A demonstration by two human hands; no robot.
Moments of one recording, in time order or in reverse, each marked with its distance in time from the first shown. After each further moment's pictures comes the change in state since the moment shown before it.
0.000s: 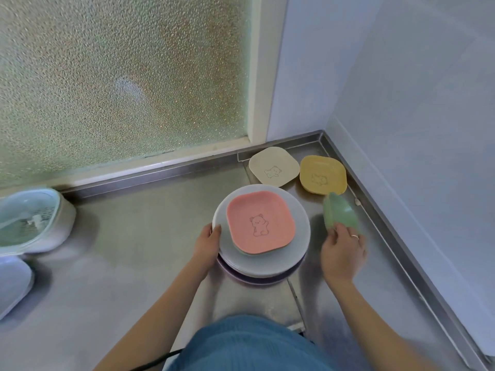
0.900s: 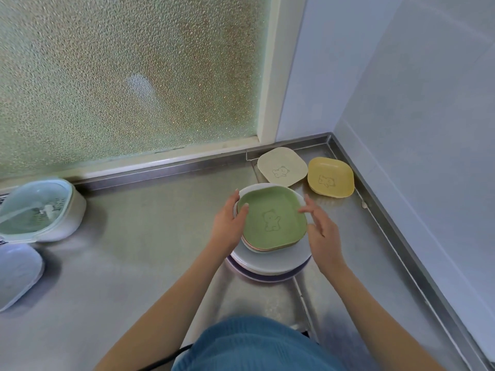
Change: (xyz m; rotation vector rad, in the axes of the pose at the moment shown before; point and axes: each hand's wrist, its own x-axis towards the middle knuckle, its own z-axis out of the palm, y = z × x) left_hand -0.006 0.035 0.012 0.095 -0.013 0.372; right_hand -0.006 -0.059 -0.022 0.611 -0.489 -0.269
